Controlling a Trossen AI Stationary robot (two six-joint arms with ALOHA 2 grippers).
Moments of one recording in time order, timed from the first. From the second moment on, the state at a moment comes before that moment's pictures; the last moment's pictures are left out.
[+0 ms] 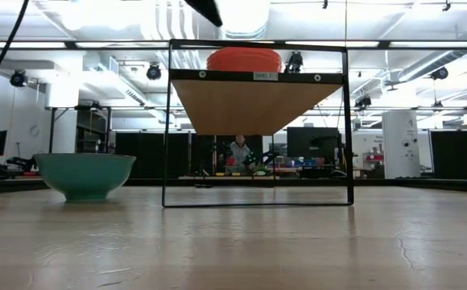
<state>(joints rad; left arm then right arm) -0.04 1.64 1.85 -1.12 -0.27 0.18 0.57 1.71 1.97 -1.48 0.60 1.40</state>
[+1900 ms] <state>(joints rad) 0.25 1.41 0.95 -1.05 0.09 -0.32 0.56 1.54 1.97 -1.48 0.66 0.99</state>
